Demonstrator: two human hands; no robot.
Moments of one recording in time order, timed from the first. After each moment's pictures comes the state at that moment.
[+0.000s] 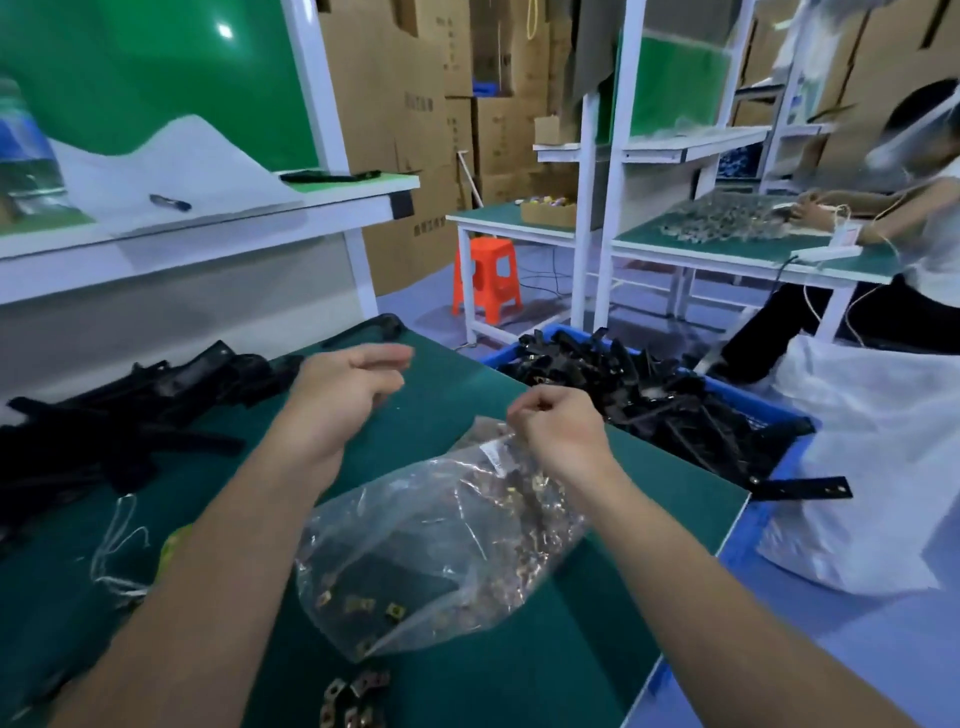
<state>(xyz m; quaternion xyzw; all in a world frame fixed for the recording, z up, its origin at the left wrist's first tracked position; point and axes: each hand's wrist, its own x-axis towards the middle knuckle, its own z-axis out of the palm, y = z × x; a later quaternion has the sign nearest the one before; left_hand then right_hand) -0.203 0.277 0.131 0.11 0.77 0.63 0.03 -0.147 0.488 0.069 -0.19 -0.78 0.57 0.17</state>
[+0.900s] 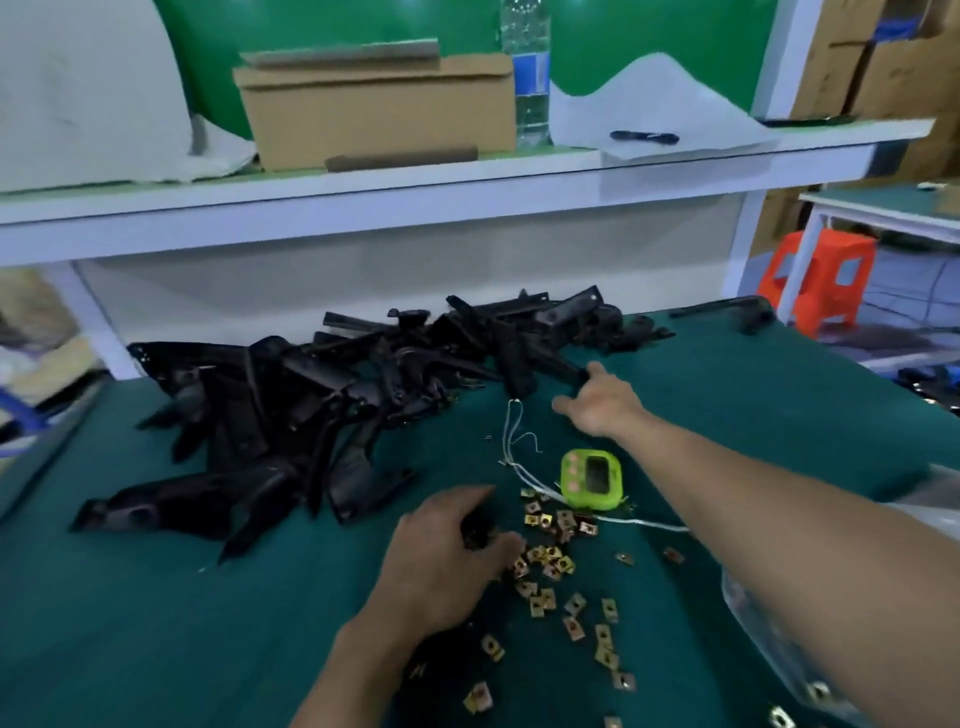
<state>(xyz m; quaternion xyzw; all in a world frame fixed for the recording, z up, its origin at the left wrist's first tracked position) -0.130 -0.012 -0.012 -0.02 0.96 0.28 -0.05 -0.338 0.165 0.025 0.02 -0.96 0.26 -0.07</state>
